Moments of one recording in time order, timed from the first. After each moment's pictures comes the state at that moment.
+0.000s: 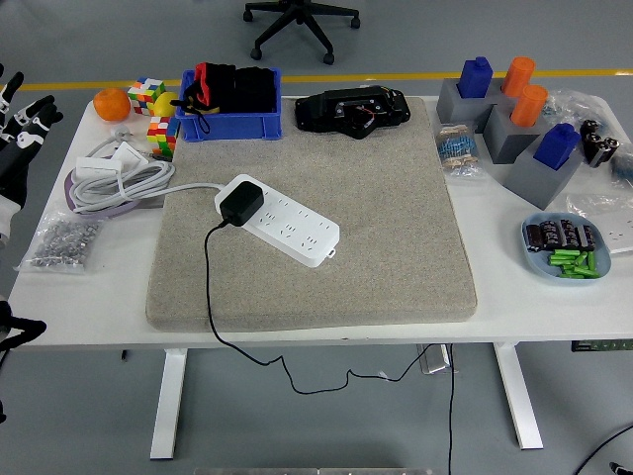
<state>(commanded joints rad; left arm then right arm) -0.18 0.19 -1.66 -1.31 0.82 -0.14 -0.22 0.07 -0.28 1.03 0.33 -0.94 -0.13 -0.08</state>
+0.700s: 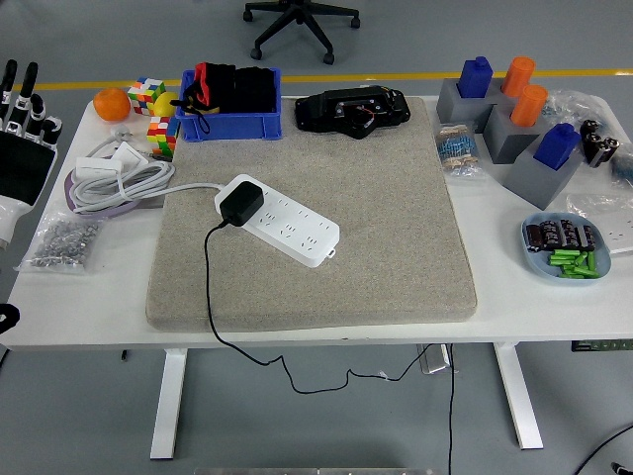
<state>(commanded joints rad) -0.18 0.20 -1.70 -1.27 -0.07 -0.45 0.16 0.07 -0.28 1.01 0.33 -0.93 -0.13 -0.08</state>
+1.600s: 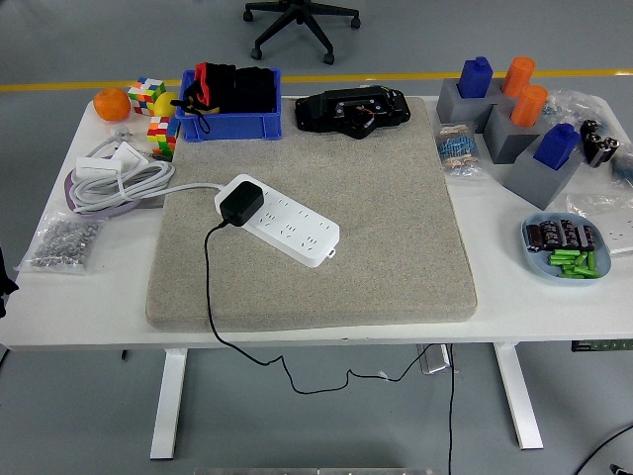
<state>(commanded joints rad) -0.18 0.20 -1.71 -1.27 -0.62 -0.43 0.15 0.07 -0.28 1.01 0.33 -0.93 -0.13 -0.08</state>
